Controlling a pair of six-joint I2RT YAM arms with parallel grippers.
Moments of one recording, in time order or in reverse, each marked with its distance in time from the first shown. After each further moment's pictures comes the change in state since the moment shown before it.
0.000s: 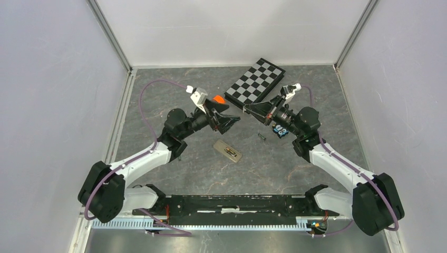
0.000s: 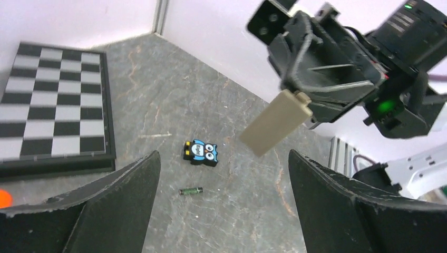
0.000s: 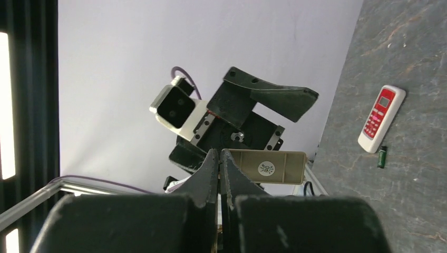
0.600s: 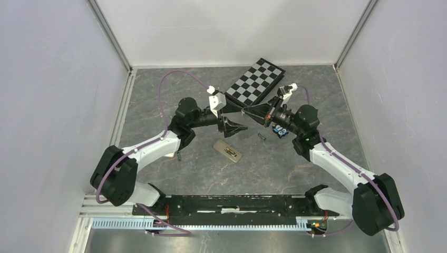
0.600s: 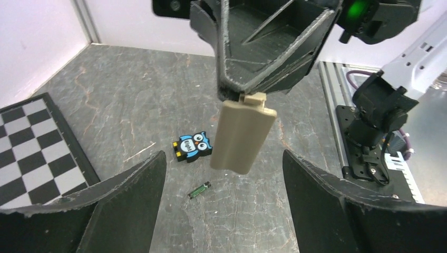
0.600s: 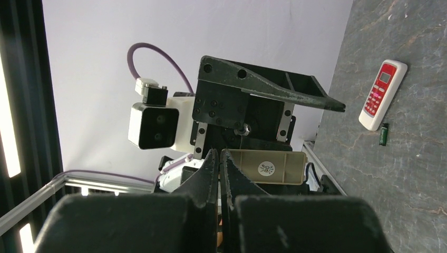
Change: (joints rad) left arm -0.008 0.167 0.166 -0.078 0.385 0.393; right arm 0.000 -0.001 0.018 -0.067 -0.057 0.031
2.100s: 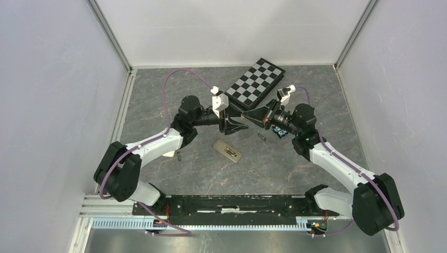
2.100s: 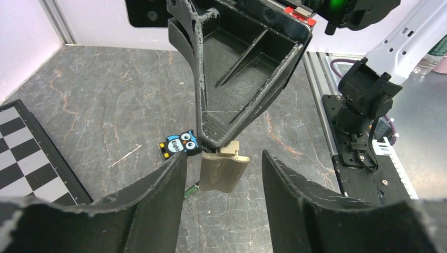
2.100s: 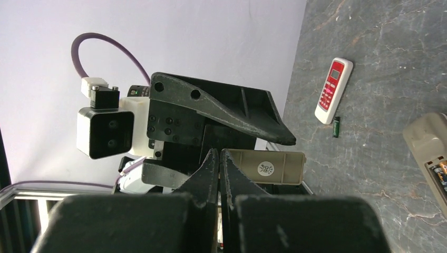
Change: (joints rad) left arm 0.000 0.052 0.047 -0.013 0.108 0.021; right arm 0.000 0.002 0.013 -0.144 0.007 -0.151
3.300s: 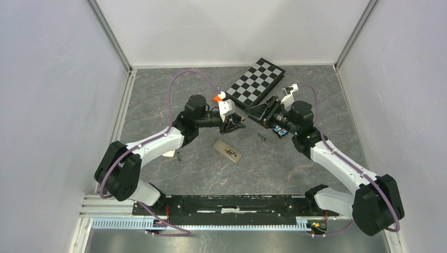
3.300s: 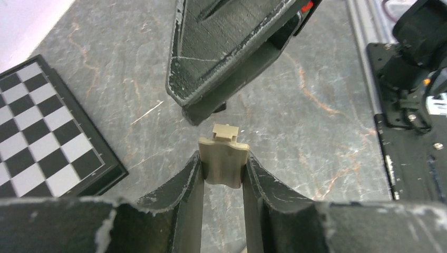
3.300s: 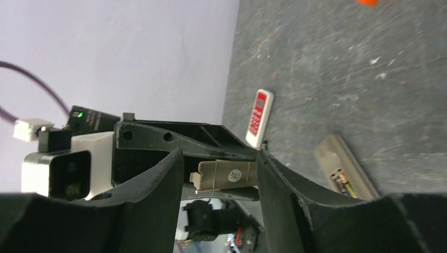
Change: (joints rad) left arm -0.013 0.016 0.025 -0.236 -0.087 0.238; right arm -0.002 -0.004 0.029 -0.193 0.150 -0.217
